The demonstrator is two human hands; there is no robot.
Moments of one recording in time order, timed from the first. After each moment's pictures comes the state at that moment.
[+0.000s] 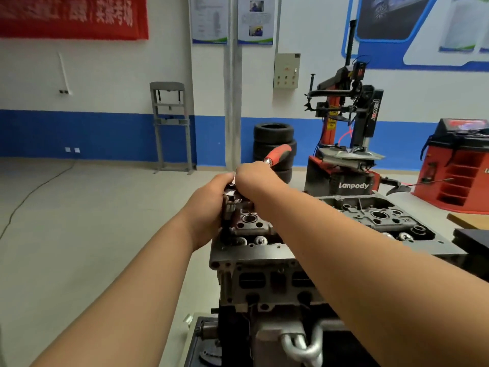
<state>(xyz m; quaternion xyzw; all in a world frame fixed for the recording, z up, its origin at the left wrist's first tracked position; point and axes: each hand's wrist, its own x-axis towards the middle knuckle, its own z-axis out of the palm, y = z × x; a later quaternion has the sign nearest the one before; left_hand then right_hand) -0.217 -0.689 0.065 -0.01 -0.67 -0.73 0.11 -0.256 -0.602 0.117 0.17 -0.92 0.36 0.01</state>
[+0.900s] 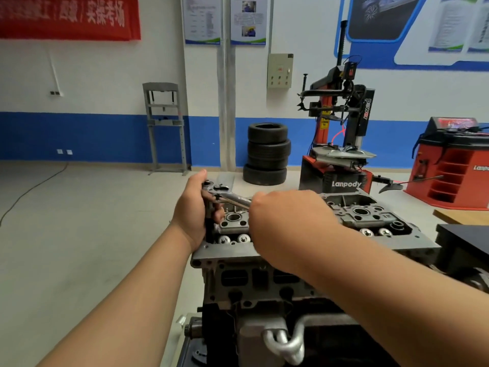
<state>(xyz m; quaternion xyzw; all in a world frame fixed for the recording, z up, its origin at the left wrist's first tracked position) -0.237 -0.683 0.044 -0.02 -0.59 -0.78 0.20 -0.198 -0.515 0.099 0.34 -0.91 -0.08 0.22</state>
